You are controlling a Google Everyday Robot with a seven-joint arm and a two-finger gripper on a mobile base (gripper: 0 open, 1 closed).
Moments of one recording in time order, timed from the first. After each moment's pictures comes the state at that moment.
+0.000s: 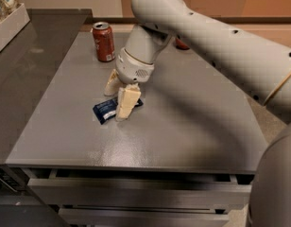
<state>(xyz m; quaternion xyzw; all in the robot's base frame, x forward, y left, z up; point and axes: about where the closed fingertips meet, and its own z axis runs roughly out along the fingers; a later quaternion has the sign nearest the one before) 0.535 0.074 0.827 -0.81 0.53 0.21 0.14</state>
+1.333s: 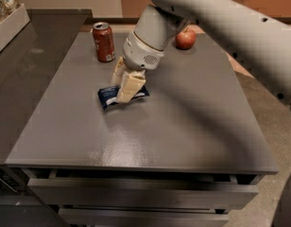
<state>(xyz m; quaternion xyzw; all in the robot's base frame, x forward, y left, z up) 0.537 0.062 0.877 -0.80 0.54 0.20 0.19</state>
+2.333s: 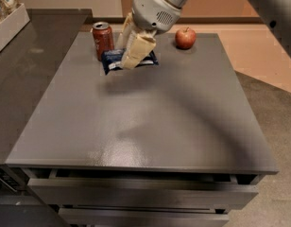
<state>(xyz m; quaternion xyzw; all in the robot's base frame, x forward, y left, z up) 0.549 0.039 0.976 -0.77 0.57 0.15 0.25</state>
